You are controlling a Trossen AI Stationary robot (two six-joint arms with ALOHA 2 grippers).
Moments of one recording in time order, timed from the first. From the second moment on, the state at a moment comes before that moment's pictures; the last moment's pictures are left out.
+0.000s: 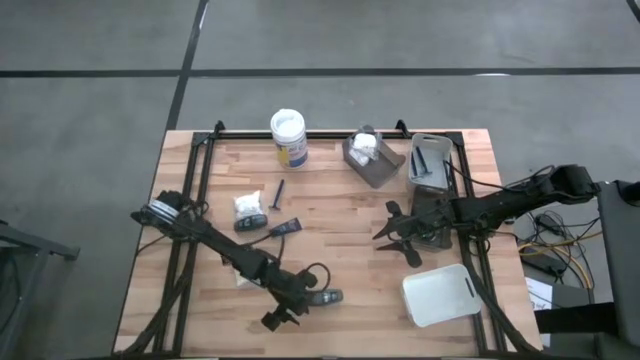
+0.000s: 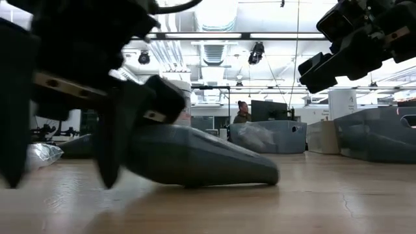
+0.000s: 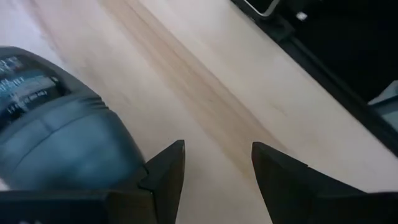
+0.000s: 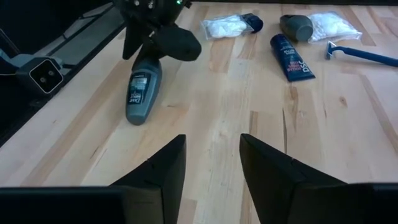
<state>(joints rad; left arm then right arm) -0.46 1.87 0.96 0.16 0.29 0.05 0.12 1.05 0.32 0.29 -0.16 0.04</state>
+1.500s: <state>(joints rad) -0.25 1.29 0.63 0.20 -0.08 0.15 0.12 1.05 0.32 0.30 -0.16 0.04</state>
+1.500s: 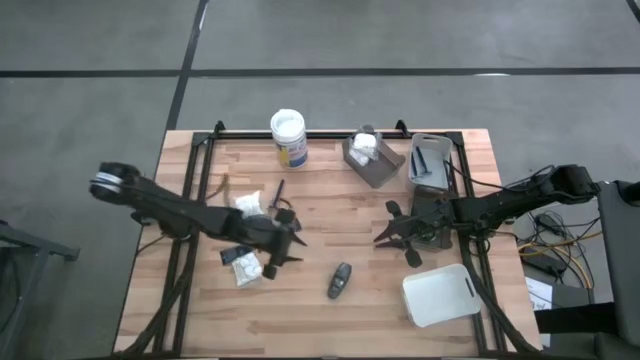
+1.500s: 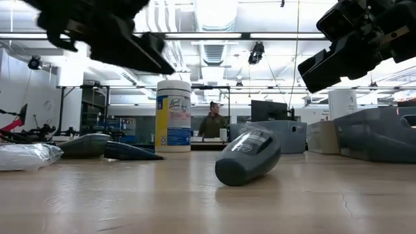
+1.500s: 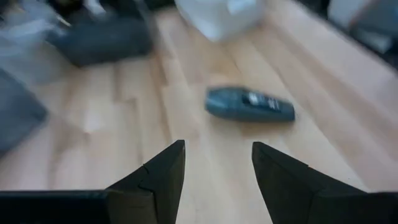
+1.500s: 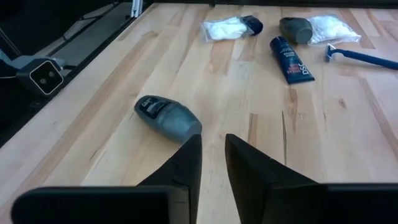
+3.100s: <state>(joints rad) -0.30 0.76 0.34 0.11 -0.19 0.00 0.21 1.33 0.61 0.35 -0.21 -0.11</state>
